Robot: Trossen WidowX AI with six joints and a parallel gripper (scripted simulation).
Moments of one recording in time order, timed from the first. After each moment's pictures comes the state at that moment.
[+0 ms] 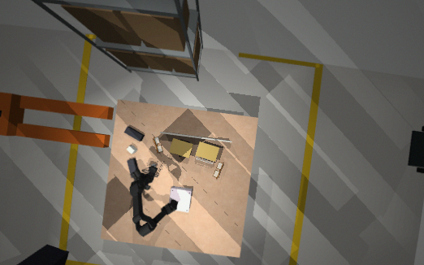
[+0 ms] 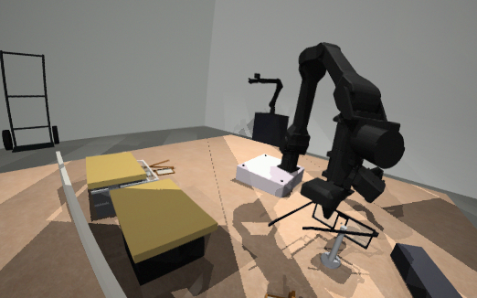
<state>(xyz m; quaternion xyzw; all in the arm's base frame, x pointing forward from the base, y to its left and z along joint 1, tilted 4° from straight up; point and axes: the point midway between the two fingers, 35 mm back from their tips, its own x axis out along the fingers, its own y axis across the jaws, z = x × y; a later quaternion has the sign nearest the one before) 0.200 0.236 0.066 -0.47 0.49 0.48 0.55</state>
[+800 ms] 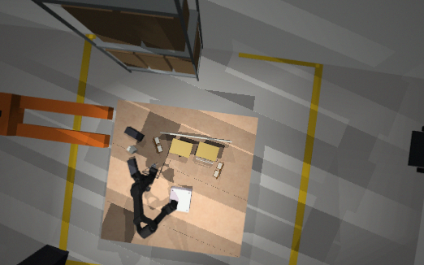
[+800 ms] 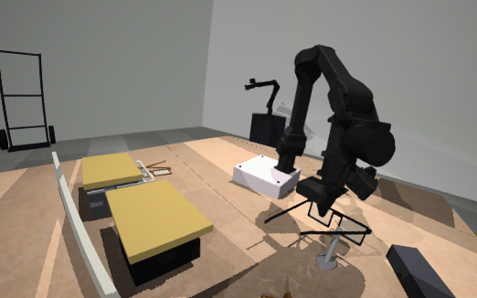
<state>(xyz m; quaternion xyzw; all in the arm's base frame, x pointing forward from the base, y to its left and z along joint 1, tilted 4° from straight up) 0.191 0.229 0.065 -0.47 0.49 0.48 0.56</state>
